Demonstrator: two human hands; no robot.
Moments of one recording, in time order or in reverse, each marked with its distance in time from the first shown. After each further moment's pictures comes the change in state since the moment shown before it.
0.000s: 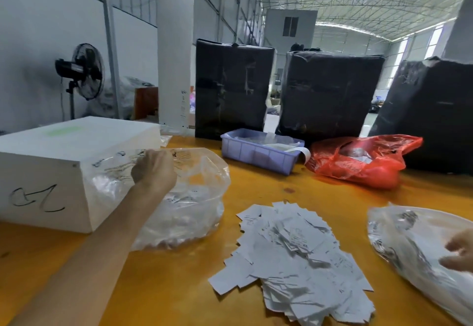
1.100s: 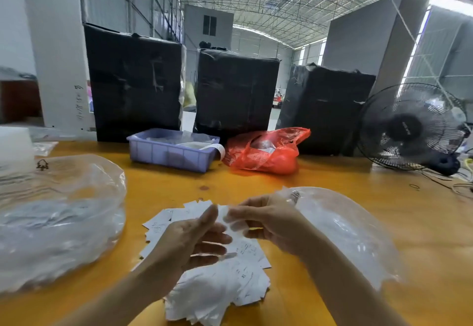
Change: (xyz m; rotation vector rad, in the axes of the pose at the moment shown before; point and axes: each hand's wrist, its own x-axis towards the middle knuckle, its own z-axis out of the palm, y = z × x) left_hand -0.146 0.126 0.049 -1.406 -1.057 0.148; right_hand -0.101 -0.143 -0.031 1.236 -0.476 -0.335
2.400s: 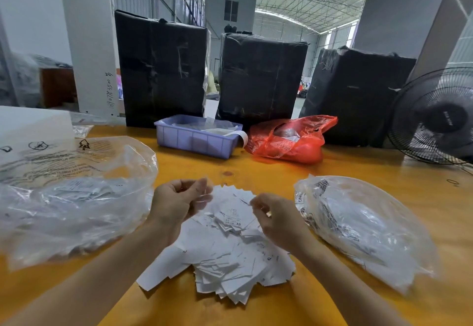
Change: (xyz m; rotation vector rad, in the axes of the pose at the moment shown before) left_hand 0.016 0.011 -0.044 -0.204 0.419 0.194; right_hand 0.029 0.049 0.028 -0.833 0.351 -0.333
